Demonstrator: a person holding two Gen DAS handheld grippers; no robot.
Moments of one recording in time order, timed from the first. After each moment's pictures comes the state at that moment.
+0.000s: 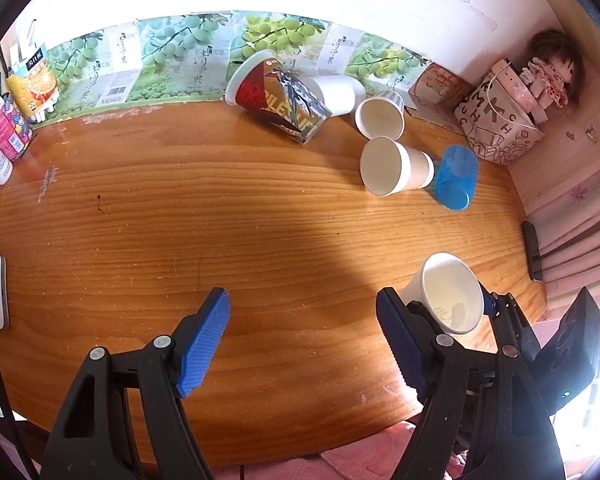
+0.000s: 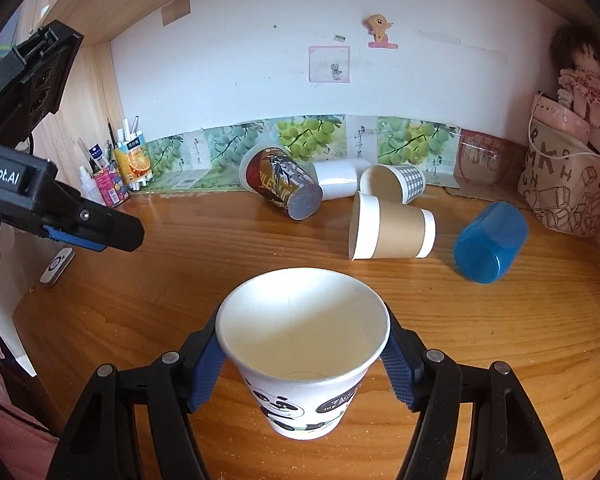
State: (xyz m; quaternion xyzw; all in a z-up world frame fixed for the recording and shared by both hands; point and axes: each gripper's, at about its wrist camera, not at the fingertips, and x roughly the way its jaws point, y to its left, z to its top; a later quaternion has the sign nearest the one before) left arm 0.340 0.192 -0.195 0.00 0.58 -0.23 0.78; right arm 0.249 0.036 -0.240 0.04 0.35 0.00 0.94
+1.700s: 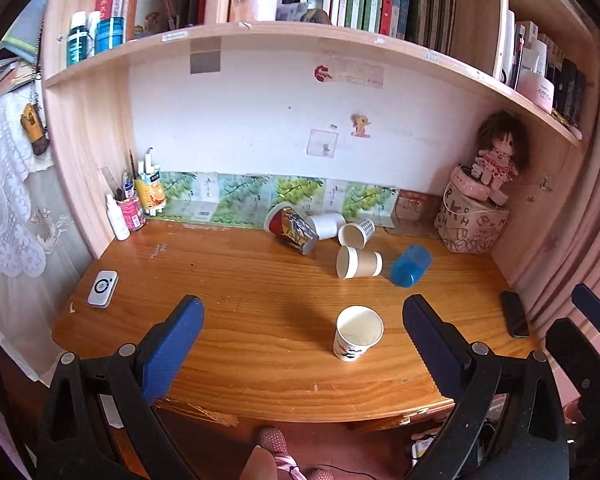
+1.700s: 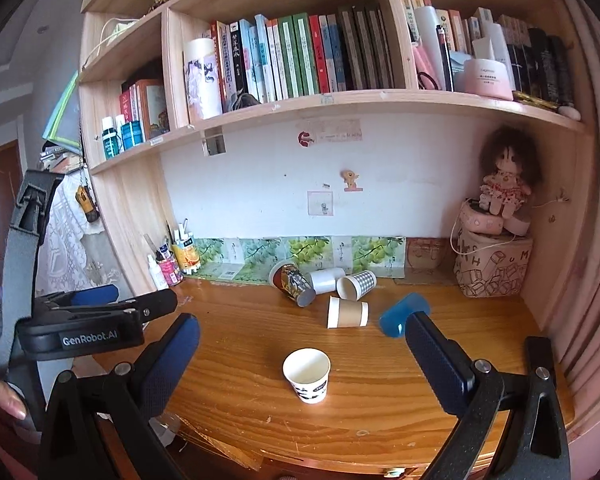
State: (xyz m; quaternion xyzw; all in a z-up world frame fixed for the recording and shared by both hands) left arm 0.131 0.190 -0.031 -0.01 0.34 -0.12 0.93; right arm 0.040 -0.005 -0.020 0.07 0.21 0.01 0.97
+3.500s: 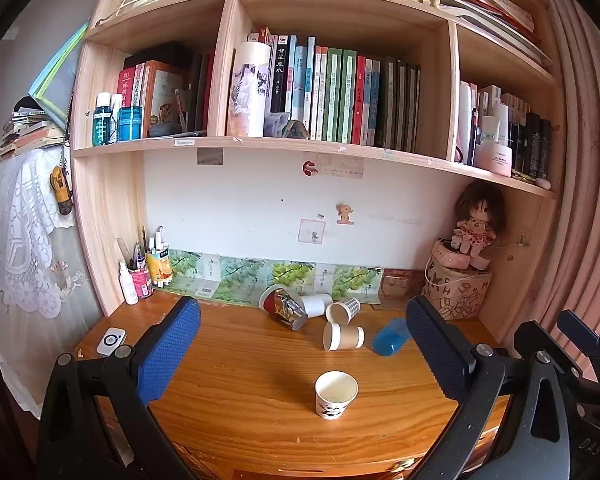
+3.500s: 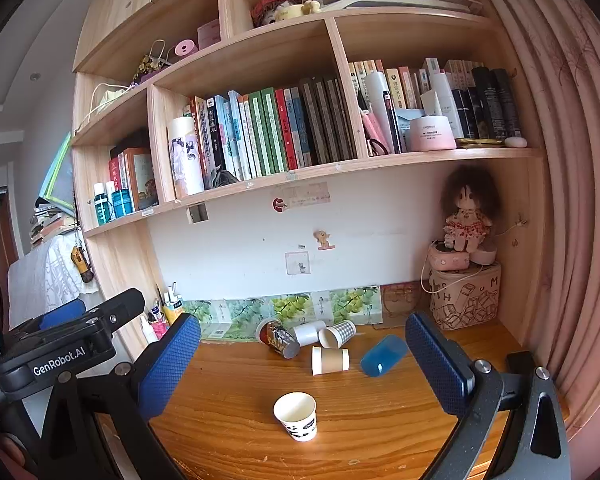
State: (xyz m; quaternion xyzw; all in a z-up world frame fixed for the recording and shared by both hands) left arm 0.063 0.169 0.016 -0.02 0.18 -0.11 0.98; right arm -0.001 -0.022 0.000 0.10 0.12 -0.03 0.99
